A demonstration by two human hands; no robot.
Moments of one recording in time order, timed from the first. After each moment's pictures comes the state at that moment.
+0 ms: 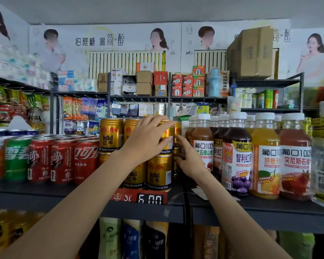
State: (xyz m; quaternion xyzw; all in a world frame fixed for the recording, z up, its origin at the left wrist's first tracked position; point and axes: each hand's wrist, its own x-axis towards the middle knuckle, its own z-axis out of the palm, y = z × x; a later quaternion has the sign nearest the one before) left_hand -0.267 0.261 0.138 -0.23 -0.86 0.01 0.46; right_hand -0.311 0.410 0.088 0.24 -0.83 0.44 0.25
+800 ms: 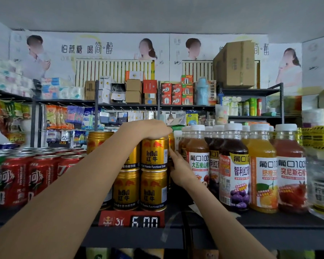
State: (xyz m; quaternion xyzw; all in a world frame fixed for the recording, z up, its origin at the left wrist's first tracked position) left_hand -0.317 0.287 0.217 -0.17 -0.97 -0.04 0.14; right_hand -0.343 0.398 0.097 0.19 -0.90 0.33 0.22
